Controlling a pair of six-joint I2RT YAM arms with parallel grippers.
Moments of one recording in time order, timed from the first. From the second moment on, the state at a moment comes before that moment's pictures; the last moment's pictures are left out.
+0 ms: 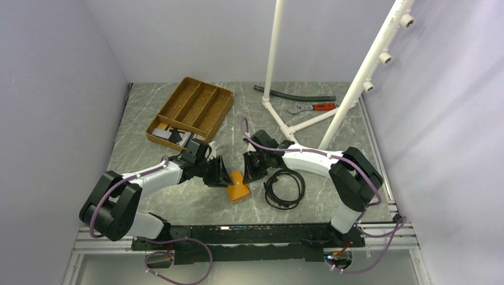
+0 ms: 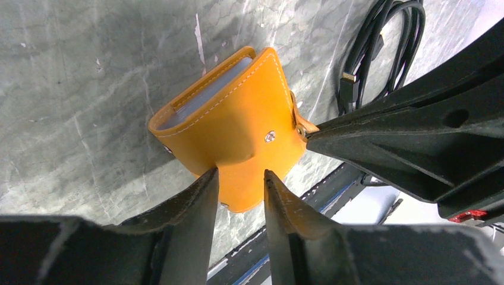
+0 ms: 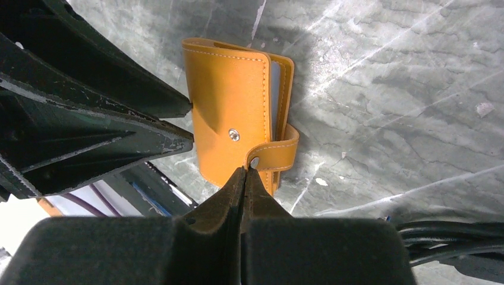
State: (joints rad) left arm -0.51 1.38 0.59 -0.16 0.48 -0.71; right arm 0.81 1.69 1.03 -0.35 -0.35 0.60
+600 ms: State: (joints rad) left arm -0.47 1.20 0.46 -0.21 0.42 -0.81; right arm 0.78 1.69 0.97 -0.23 -0.47 0.57
